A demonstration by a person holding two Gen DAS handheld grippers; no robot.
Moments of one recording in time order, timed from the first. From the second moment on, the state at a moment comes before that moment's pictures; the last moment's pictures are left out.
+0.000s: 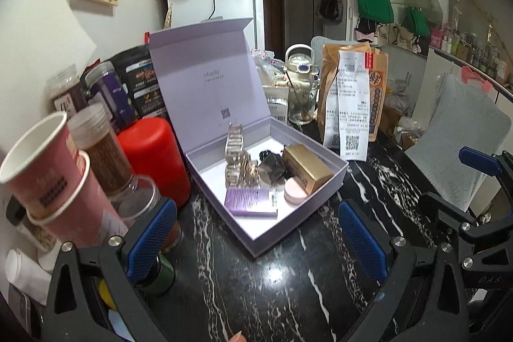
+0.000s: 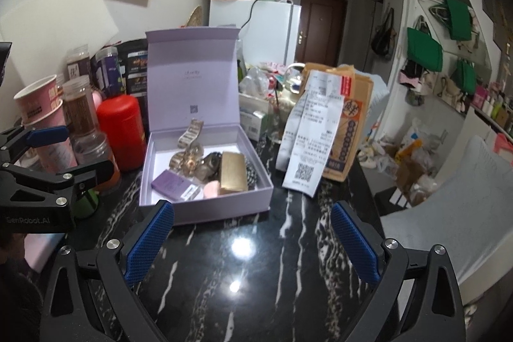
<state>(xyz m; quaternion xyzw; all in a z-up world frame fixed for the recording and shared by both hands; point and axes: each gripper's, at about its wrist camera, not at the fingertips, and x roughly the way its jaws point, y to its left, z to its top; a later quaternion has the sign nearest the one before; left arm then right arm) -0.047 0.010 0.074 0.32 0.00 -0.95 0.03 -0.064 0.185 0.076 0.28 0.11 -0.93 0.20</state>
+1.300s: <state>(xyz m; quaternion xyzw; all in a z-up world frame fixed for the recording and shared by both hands) -0.039 -0.005 0.042 0.36 0.01 -0.93 0.03 -0.058 0.174 0.051 0.31 0.11 -0.92 0.20</state>
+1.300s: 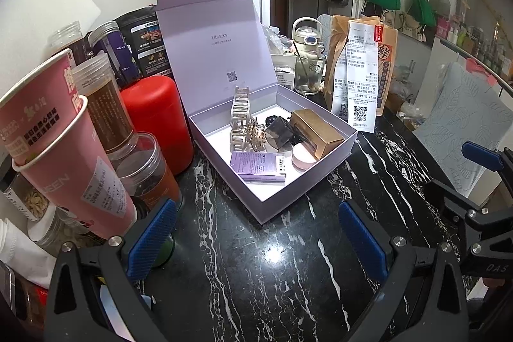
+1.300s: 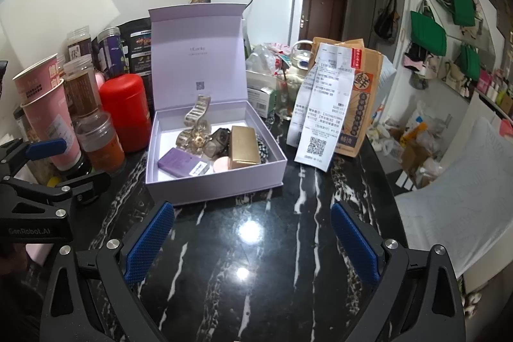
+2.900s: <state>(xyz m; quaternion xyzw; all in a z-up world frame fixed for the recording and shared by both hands) -0.038 0.000 0.039 0.37 0.00 -0.93 0.02 -0.058 0.180 0.045 0.32 0.11 -0.92 0.20</state>
